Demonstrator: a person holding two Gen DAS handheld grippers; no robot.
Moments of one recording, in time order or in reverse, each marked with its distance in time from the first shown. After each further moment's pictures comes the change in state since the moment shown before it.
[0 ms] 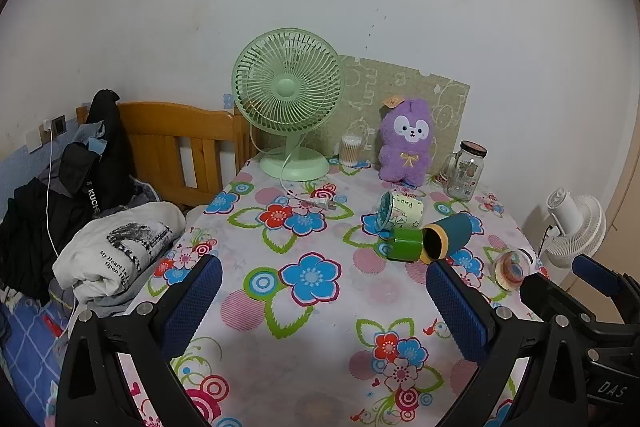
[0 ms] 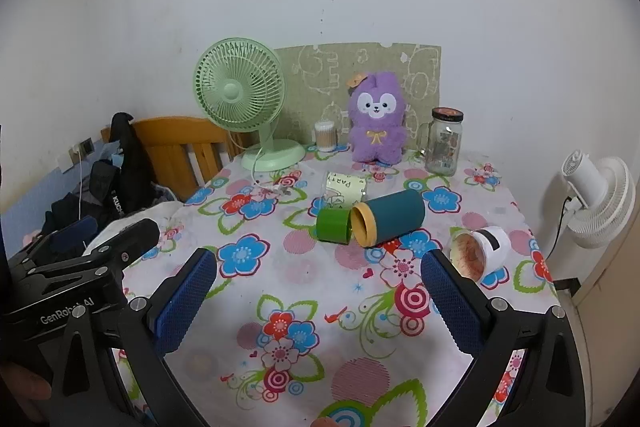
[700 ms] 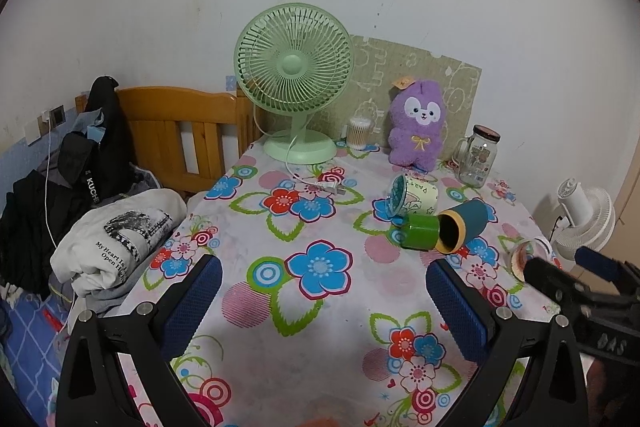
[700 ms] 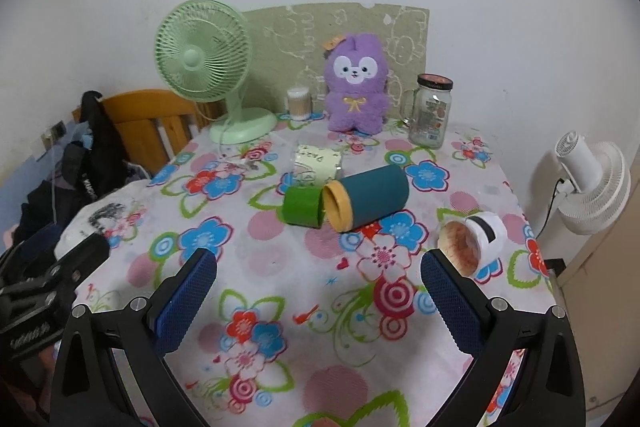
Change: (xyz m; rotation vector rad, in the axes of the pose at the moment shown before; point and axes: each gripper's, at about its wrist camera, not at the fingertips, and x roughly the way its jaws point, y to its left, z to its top) left arm 0.030 0.008 -0.004 -0.003 0.059 0.016; right arm 0.059 -0.020 0.011 0.008 0.135 -0.086
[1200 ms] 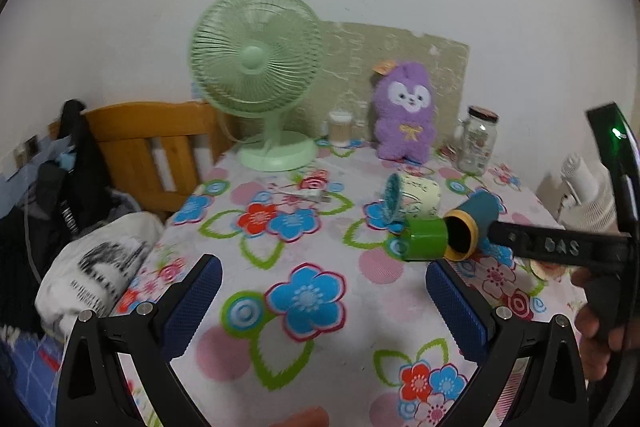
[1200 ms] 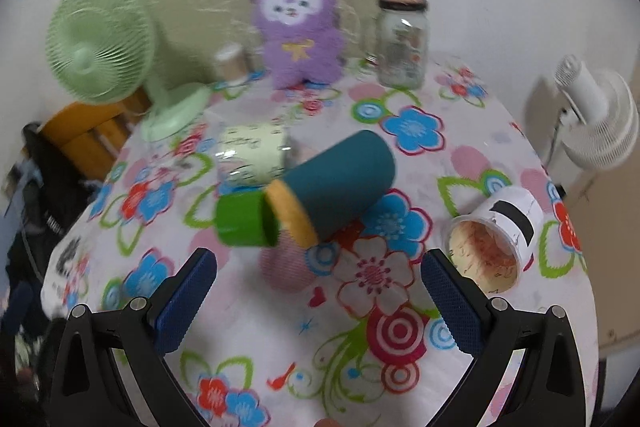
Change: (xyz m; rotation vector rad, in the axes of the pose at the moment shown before) left arm 0.069 -0.018 0.016 0.126 0.013 -0.052; right arm 0.115 -0.040 0.031 0.227 0.217 -0.093
